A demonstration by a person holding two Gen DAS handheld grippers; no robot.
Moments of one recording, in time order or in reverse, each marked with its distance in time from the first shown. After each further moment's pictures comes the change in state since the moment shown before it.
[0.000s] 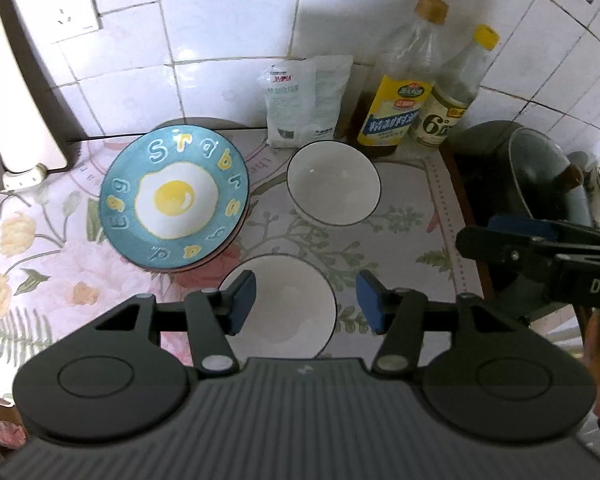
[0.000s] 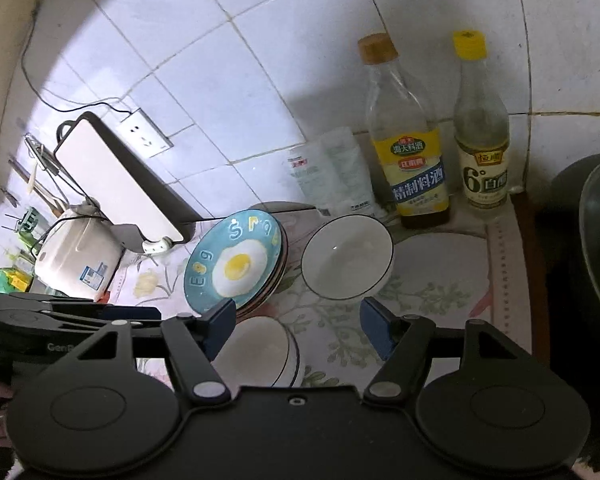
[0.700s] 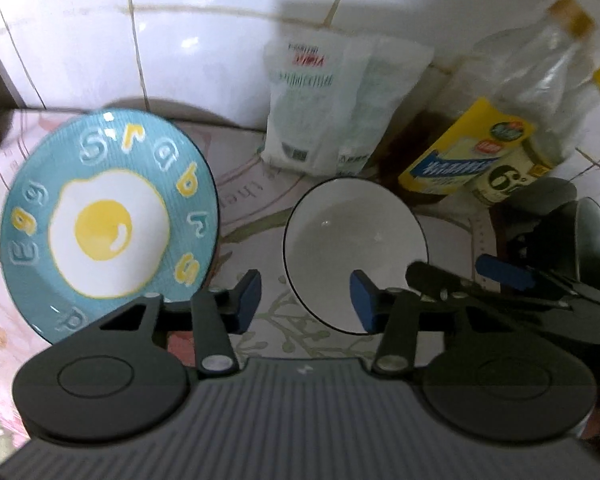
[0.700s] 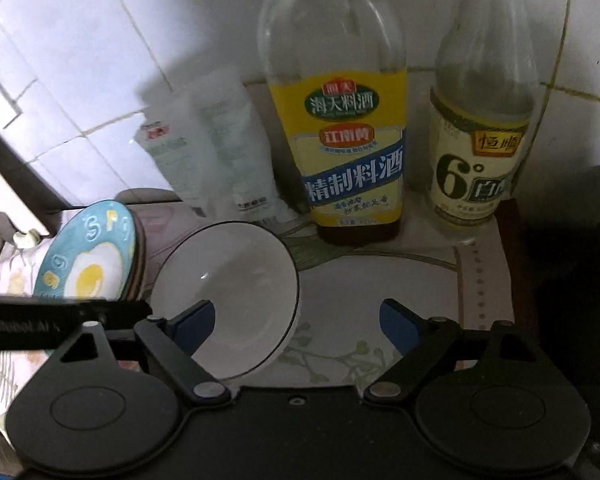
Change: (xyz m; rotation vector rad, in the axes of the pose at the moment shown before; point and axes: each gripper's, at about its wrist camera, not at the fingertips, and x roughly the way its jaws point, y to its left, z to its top) left arm 0.151 0.018 0.057 -0.190 0.031 -0.046; right arm 0.150 -0.058 0.032 -0.030 0.074 -0.270
